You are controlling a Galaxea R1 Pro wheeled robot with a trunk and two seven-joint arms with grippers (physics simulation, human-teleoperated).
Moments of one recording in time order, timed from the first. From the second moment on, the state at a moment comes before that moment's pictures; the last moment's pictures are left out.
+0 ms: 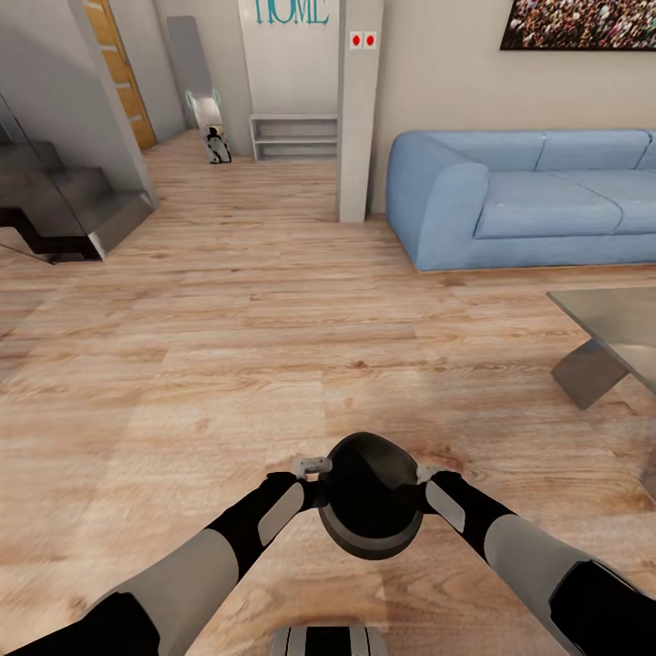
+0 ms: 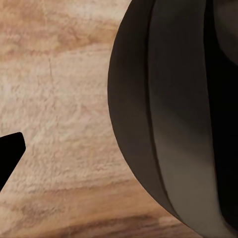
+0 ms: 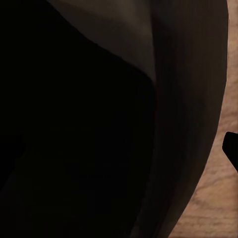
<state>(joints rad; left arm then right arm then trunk) -0.80 -0.17 -0.61 -0.51 0.81 0.47 0.33 -0.87 -0.07 0.73 -0.32 -0.93 0.44 -0.16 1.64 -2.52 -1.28</state>
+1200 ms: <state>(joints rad) -0.80 -0.17 -0.61 -0.51 0.81 0.47 0.33 -0.87 -0.06 0.73 -0.32 -0.92 0.45 -0.16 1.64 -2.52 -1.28</state>
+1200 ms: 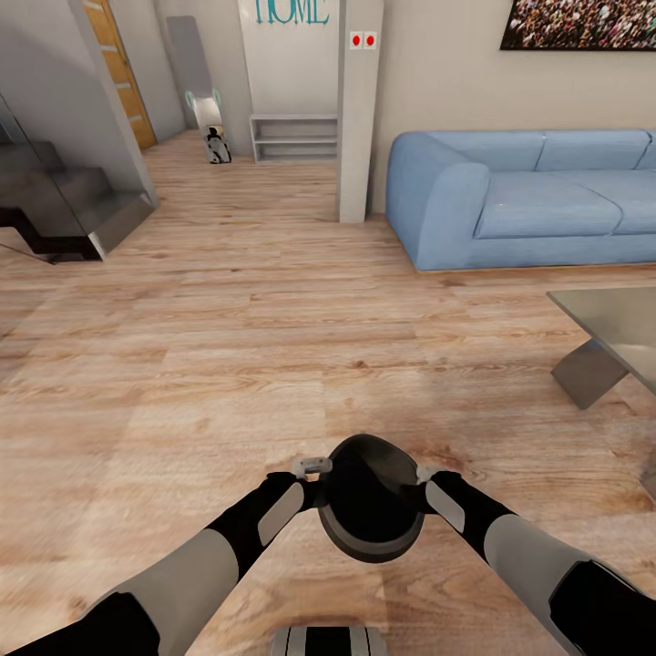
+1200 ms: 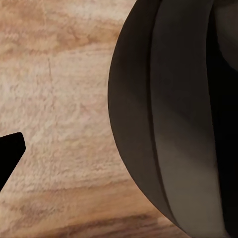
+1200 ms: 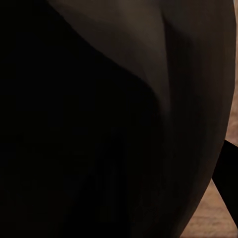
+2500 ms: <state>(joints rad) -0.80 -0.17 -0.61 -0.51 0.82 0.47 0.33 -0.87 -0.07 0.74 -0.32 -0.93 0.45 -0.16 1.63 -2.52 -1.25</state>
